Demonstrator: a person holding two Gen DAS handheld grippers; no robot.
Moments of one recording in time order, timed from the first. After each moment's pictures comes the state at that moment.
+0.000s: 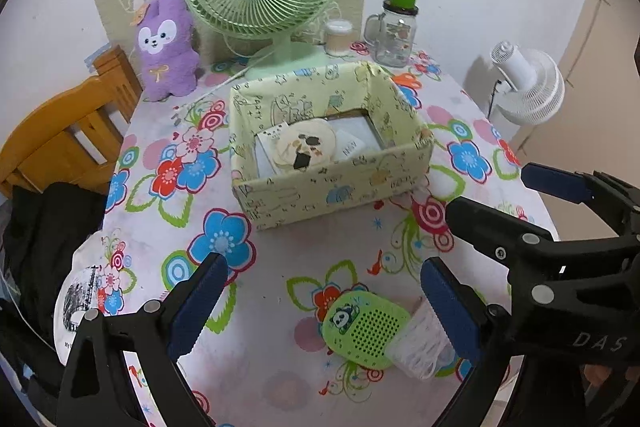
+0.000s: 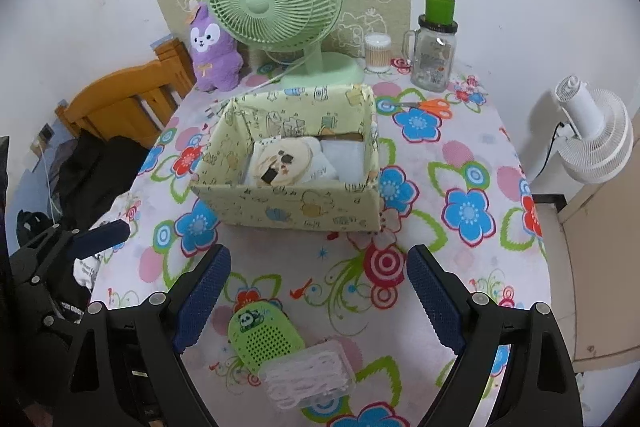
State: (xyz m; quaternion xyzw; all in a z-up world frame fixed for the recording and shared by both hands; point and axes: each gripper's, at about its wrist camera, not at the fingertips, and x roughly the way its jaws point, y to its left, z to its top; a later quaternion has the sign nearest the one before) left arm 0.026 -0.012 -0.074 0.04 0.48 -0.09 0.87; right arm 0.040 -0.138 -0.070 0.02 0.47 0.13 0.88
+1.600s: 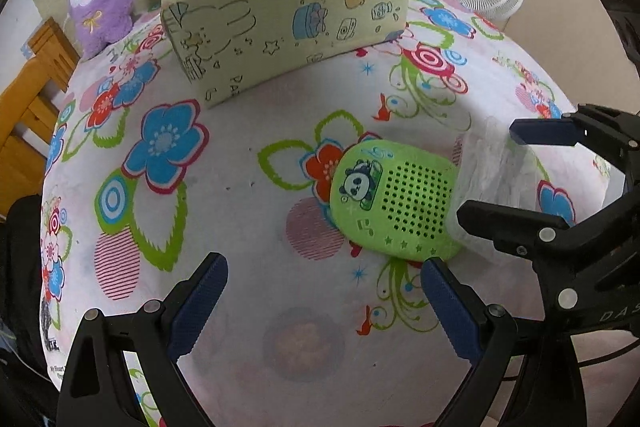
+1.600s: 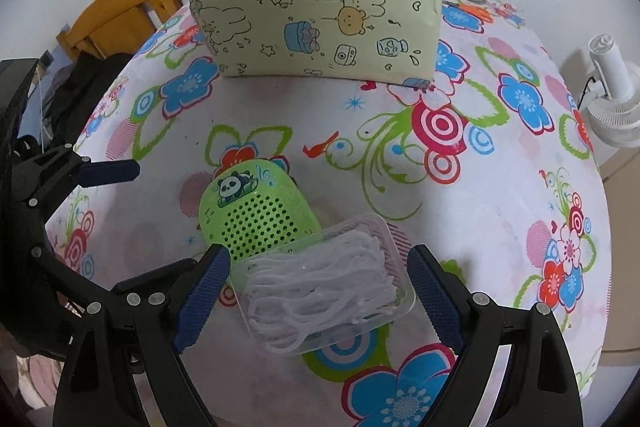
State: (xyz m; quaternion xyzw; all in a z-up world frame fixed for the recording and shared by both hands) left arm -0.017 0.010 -0.193 0.12 0.54 -0.18 0.82; right arm -0.015 -0.107 -0.192 -0.04 0.54 0.15 0.83
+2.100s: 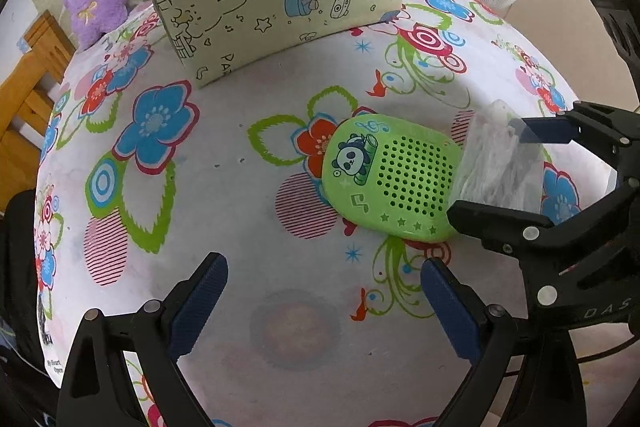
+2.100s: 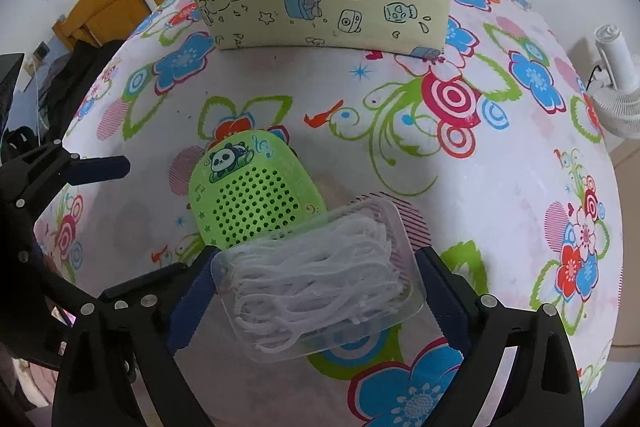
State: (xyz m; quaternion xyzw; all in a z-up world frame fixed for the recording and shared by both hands) left arm -0.022 0.008 -0.203 0.12 0.55 -0.18 0.81; right arm -0.015 -0.106 -0.210 -0.04 0.56 0.14 0.81
